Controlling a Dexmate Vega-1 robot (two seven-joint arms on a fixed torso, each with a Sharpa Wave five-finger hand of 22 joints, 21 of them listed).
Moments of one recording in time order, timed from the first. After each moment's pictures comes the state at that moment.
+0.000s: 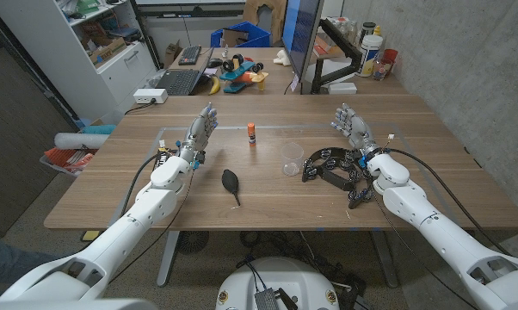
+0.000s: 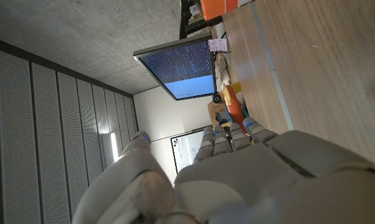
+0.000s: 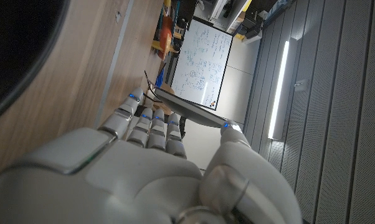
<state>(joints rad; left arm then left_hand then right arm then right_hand) 0.84 0.51 0.37 -1.30 -0.65 -0.29 -0.03 0.29 0.01 0.32 0.01 0.20 0.03 0.11 0.18 0.17 -0.02 0.07 0.20 0.19 -0.06 0.08 0.18 0.18 -0.05 0.04 0.20 0.17 -0.84 -0.51 -0.37 -1.31 0.65 0.29 0.03 0.29 0.07 0.28 -0.09 0.20 0.19 0.10 0.19 0.18 0.17 0.11 0.19 0.19 0.10 0.06 0.22 0.21 0.32 0.03 0.18 0.17</state>
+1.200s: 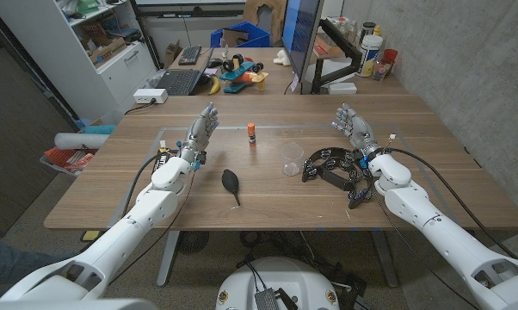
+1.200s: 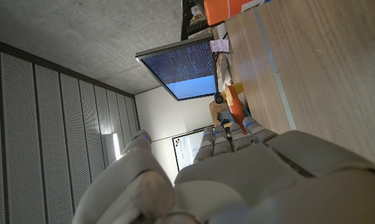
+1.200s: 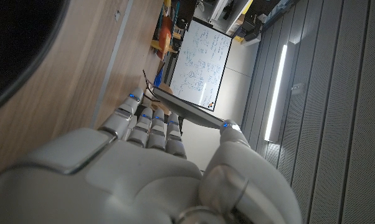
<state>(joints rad) 0.86 0.51 0.37 -1.33 -0.64 -0.29 -0.01 0.29 0.01 0.32 0.01 0.20 0.03 0.11 0.18 0.17 -0.02 0.07 0.20 0.19 -0.06 0.08 0.18 0.18 -0.04 0.05 0.20 0.17 -0.86 -0.53 -0.37 -1.33 0.63 0.30 0.02 0.29 0.07 0.28 -0.09 0.20 0.20 0.09 0.19 0.18 0.17 0.11 0.19 0.19 0.11 0.05 0.22 0.21 0.32 0.03 0.18 0.17</state>
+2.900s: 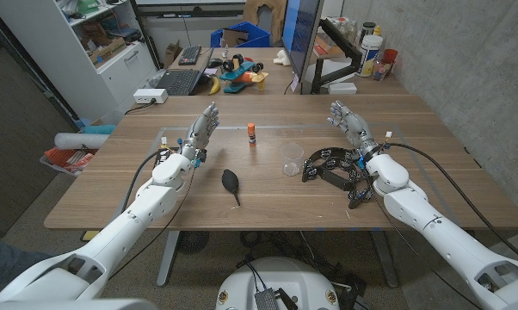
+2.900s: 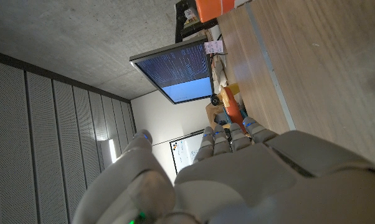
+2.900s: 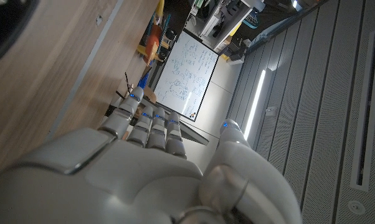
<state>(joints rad) 0.82 0.52 0.38 -1.31 -0.62 -0.26 -0.01 0.30 0.02 0.32 0.00 0.20 0.03 0.11 0.18 0.17 -0.02 0.07 0.21 0.19 -0.06 0.08 0.18 0.18 -0.04 0.05 0.20 0.17 -0.87 -0.55 -0.40 -1.37 0.49 0.40 -0.01 0.29 0.07 0.28 -0.09 0.20 0.21 0.08 0.20 0.18 0.18 0.10 0.19 0.19 0.12 0.04 0.22 0.21 0.33 0.02 0.18 0.17</state>
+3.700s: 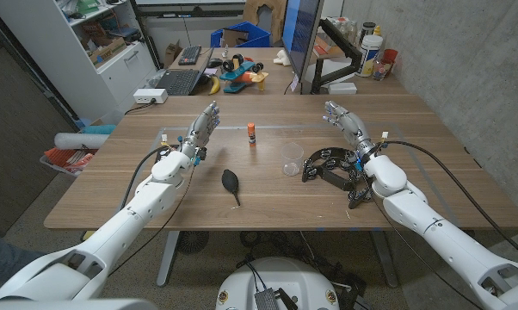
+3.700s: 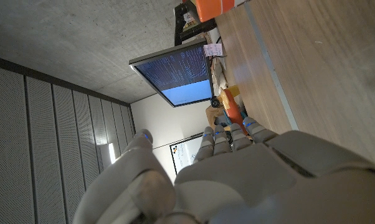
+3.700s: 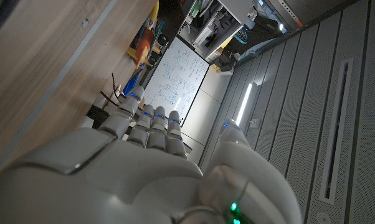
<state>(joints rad) 0.80 0.53 0.39 -1.30 -0.62 -0.24 -0.03 0.30 0.02 0.32 -0.01 0.20 0.03 0.11 0.18 0.17 -0.02 0.07 0.21 0.19 -0.06 0.09 0.18 0.18 -0.05 0.05 0.20 0.17 -0.89 -0.56 -0.42 -1.40 0.40 0.46 -0.04 0.29 0.07 0.28 -0.09 0.21 0.21 0.07 0.20 0.18 0.19 0.10 0.20 0.19 0.13 0.03 0.22 0.21 0.33 0.02 0.19 0.17</state>
